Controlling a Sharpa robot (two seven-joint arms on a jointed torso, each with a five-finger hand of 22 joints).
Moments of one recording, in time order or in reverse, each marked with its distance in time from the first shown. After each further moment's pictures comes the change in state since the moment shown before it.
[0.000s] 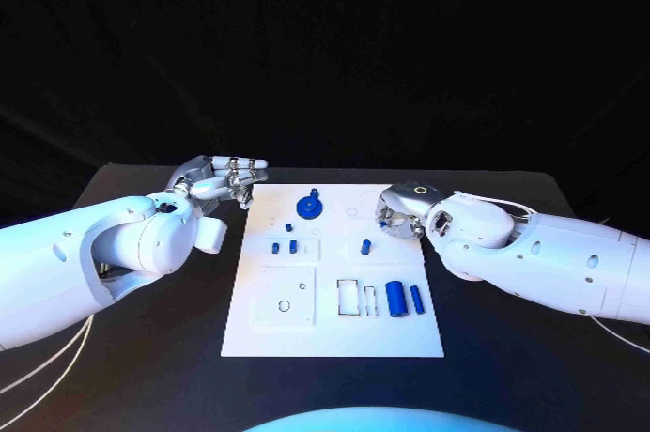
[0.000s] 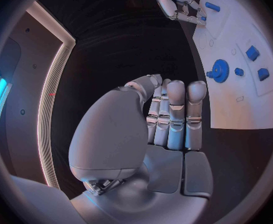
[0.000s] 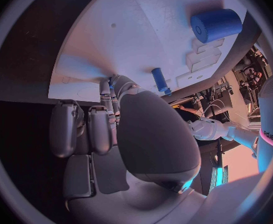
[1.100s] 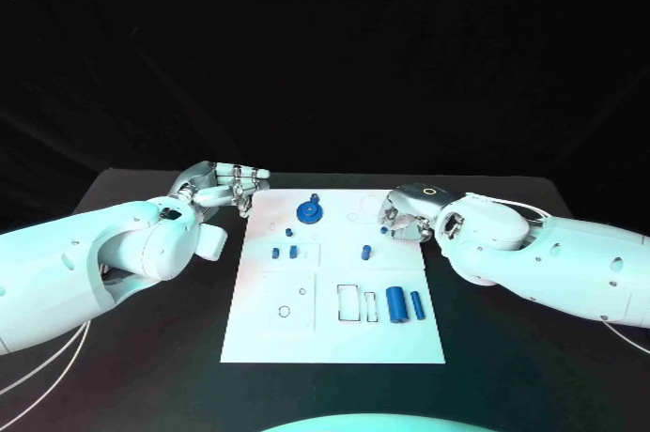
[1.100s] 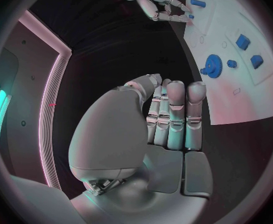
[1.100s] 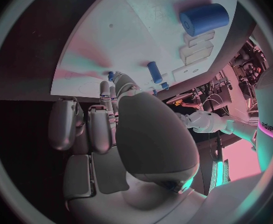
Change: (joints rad) left arm -0.002 0.012 0.000 -0.023 -0.098 0.004 -0.034; left_hand -0.003 -0.003 0.007 0.007 0.000 -0.003 -0.003 0.000 0.002 0.000 0.000 0.000 -0.002 0.000 0.000 0.004 0.007 0.000 0.000 0.000 0.010 0.007; right arm 0.024 -0.053 -0.004 0.060 0.048 -0.009 0.008; right_hand 0.011 0.016 -0.154 0.036 0.027 -0.056 0.013 -0.008 -0.001 -0.069 0.015 0.017 0.051 0.000 0.000 -0.017 -0.012 0.000 -0.025 0.011 -0.059 -0.001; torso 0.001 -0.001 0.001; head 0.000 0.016
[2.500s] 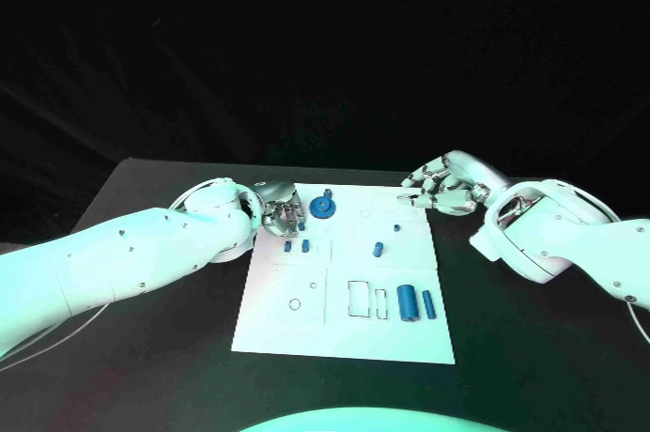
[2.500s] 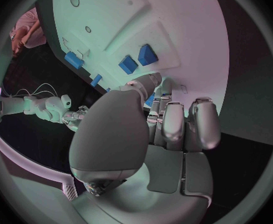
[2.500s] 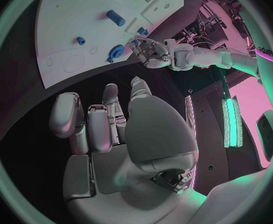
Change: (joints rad) left arm -0.015 0.267 -0.006 -0.263 -1.278 0.337 -0.409; left_hand 0.033 -0.004 -0.003 -0.002 0.000 -0.071 -0.009 -0.026 0.010 0.008 -0.019 -0.009 -0.032 0.177 -0.020 0.286 0.428 -0.063 0.277 -0.012 0.363 0.278; right arm 0.071 -0.157 0.007 0.150 0.568 -0.206 0.134; right_hand -0.203 0.091 -0.262 -0.003 0.061 -0.103 -0.012 0.039 0.037 -0.096 -0.029 0.560 0.583 0.000 -0.007 -0.048 -0.065 0.000 -0.067 -0.020 -0.114 0.001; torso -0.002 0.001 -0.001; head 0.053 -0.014
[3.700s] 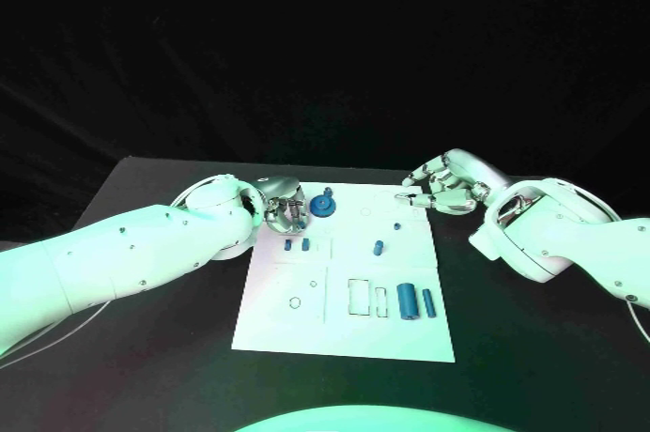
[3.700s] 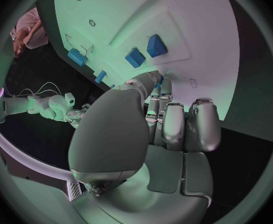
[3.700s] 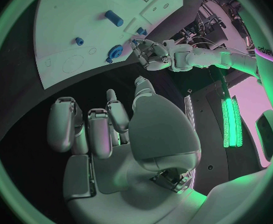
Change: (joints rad) left arm 0.003 0.005 0.004 0.012 -0.003 -0.020 0.030; left_hand 0.022 0.023 -0.022 0.016 0.005 0.128 -0.023 0.096 0.058 -0.003 -0.012 0.061 -0.001 0.004 -0.004 0.010 0.033 0.000 0.009 -0.009 0.009 0.000; right arm 0.000 -0.003 0.000 0.011 0.003 -0.005 0.004; right_hand -0.118 -0.042 -0.006 0.025 0.044 0.003 0.004 -0.008 -0.002 0.297 0.003 0.562 0.490 0.000 0.000 0.127 0.134 -0.025 0.054 0.007 0.136 0.000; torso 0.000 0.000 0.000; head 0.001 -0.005
